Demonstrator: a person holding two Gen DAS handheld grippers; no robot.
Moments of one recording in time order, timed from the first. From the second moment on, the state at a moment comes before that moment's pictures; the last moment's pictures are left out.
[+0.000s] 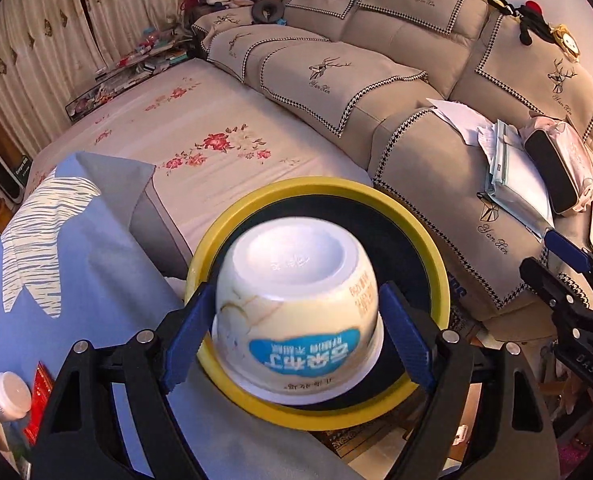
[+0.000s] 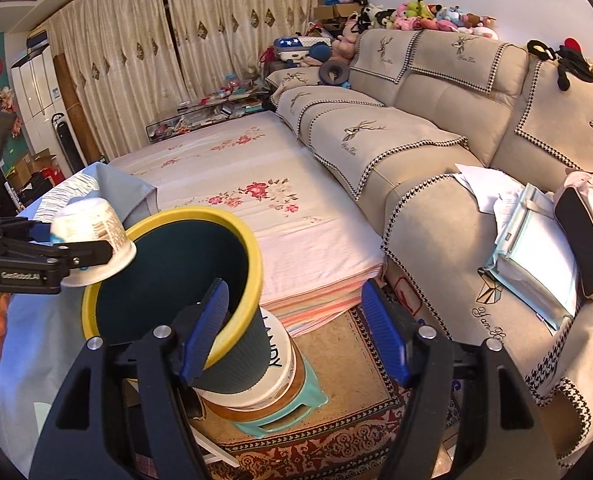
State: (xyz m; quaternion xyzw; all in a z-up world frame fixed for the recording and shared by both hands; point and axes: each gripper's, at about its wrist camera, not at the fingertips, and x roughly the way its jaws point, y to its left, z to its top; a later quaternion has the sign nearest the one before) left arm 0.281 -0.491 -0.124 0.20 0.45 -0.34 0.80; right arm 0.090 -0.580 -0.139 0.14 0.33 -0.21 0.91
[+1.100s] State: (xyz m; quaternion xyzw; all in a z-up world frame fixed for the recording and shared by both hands) left arm 0.221 -0.018 0.010 0.01 0.26 -0.04 0.97; right arm 0.235 -0.335 -0.103 0.04 0.37 0.04 0.93
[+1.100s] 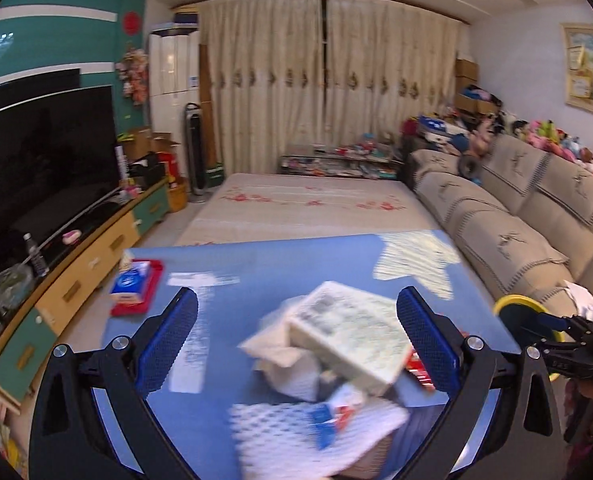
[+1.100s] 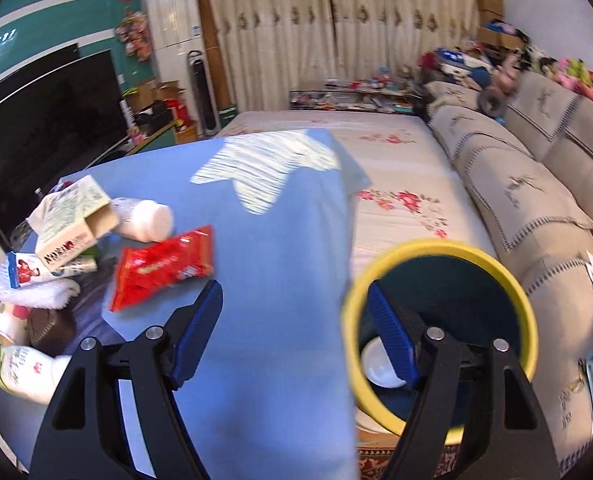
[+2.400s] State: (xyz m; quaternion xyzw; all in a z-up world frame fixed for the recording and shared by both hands) left arm 0.246 0.015 -0.063 -0.02 0.27 -0.03 0.96; right arm 0.291 -0.258 -0.129 0.06 0.44 0.11 0.89
